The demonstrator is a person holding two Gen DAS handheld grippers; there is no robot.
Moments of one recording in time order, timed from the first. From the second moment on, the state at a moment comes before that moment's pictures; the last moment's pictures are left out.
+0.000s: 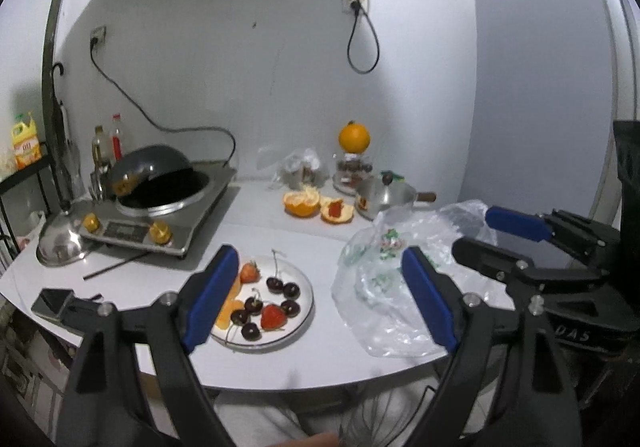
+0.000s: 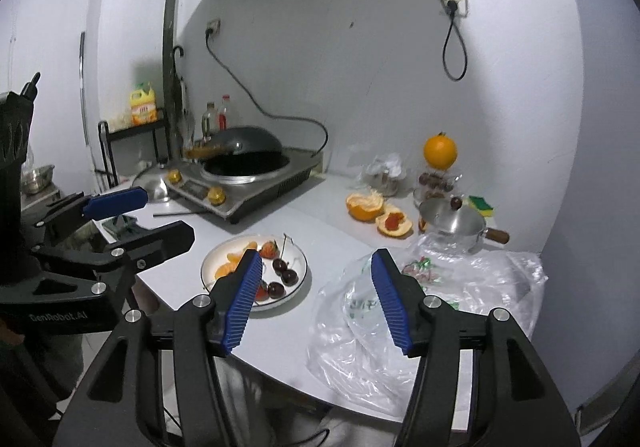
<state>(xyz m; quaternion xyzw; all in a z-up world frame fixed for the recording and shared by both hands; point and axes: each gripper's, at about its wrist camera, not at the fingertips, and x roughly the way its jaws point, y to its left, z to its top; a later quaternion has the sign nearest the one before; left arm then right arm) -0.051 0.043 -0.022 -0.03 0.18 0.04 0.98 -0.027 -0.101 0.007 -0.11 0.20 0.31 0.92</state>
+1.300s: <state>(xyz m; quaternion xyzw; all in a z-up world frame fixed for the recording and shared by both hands) -0.123 0.011 0.046 -0.02 0.10 0.07 0.99 -0.106 -0.145 0.078 -0.09 0.10 0.25 0.96</state>
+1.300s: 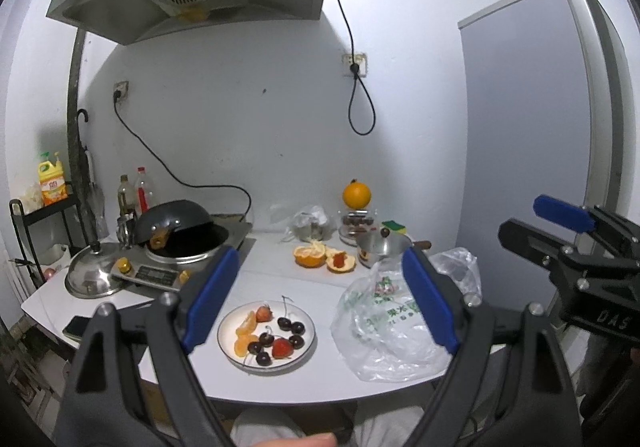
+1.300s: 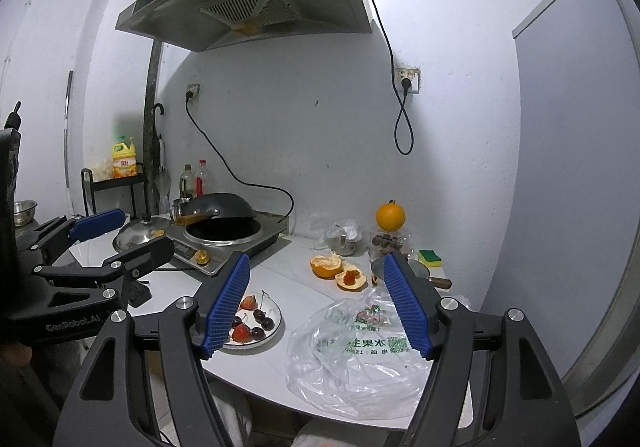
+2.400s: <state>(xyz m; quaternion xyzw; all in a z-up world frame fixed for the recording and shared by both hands) -0.118 0.012 0.039 -0.02 0.11 0.07 0.99 -0.105 -0.138 0.070 -0.09 0.11 0.26 0.96</state>
